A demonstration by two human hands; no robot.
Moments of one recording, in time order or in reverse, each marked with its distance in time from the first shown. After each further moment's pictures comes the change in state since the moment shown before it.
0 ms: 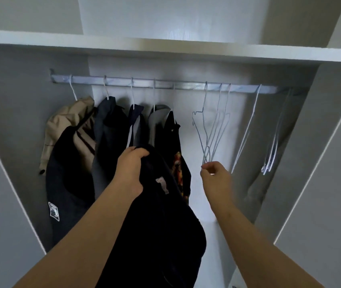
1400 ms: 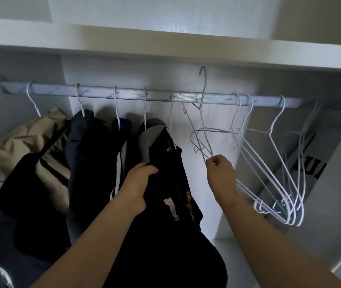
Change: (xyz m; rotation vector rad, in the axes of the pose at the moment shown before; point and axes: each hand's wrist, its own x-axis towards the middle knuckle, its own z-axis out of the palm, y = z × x) left_hand 0.135 -0.001 0.046 0.121 -0.170 -0.156; right_hand 0.157 -0.006 0.050 -0.135 0.073 0.018
